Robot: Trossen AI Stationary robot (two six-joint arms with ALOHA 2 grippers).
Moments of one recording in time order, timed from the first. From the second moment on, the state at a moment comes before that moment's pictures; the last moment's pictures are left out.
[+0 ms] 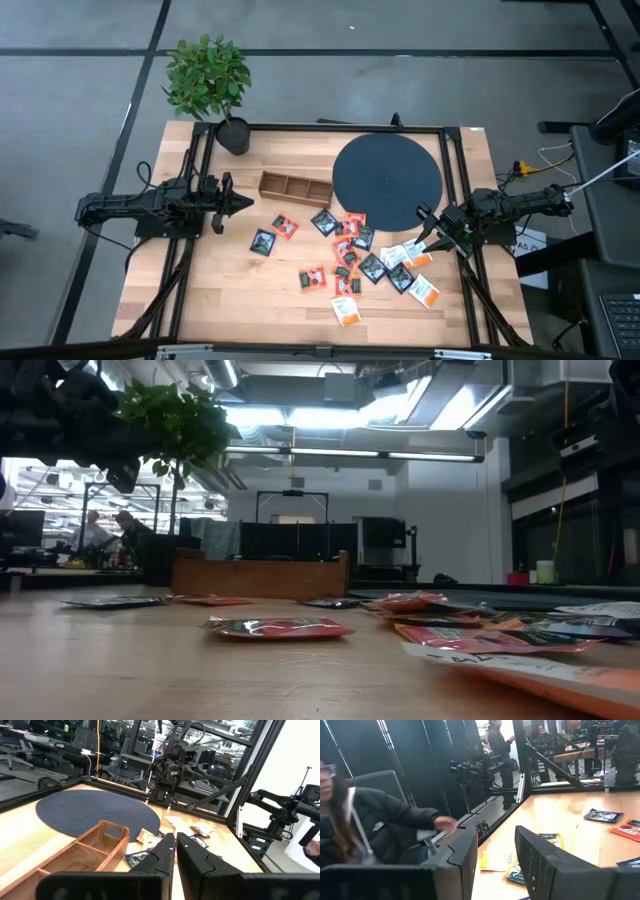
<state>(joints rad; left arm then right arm) 0.07 0.00 0.01 0.02 0.02 -0.30 0.20 0.00 0.01 0.06 -0.41 0.25</state>
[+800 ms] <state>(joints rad) 0.07 0.00 0.01 0.02 0.02 -0.29 0.20 0.00 0.01 0.06 -0.41 0.26</state>
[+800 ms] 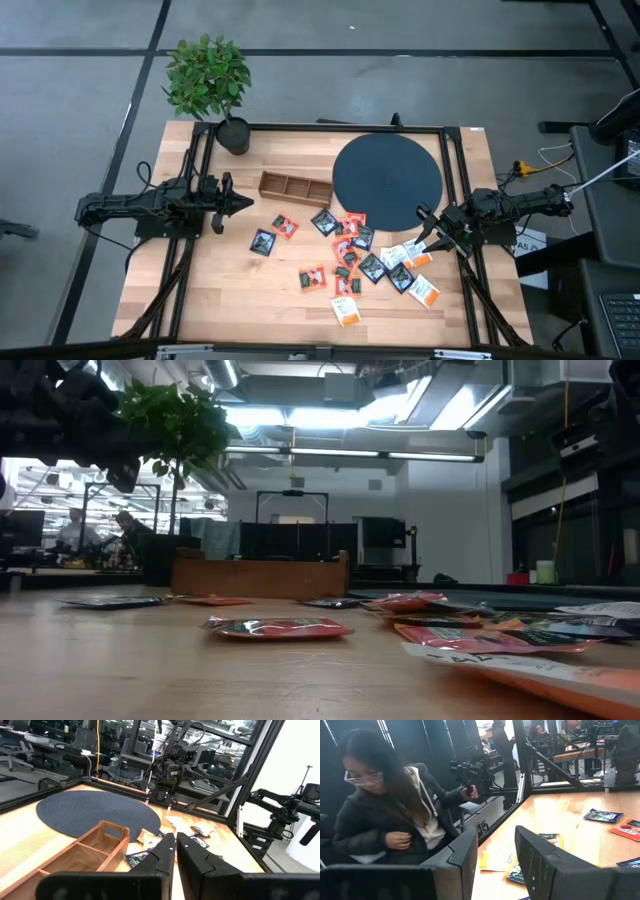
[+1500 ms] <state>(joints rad) 0.07 0.00 0.01 0.02 0.02 -0.06 0.20 0.00 0.01 0.06 -0.41 0.26</state>
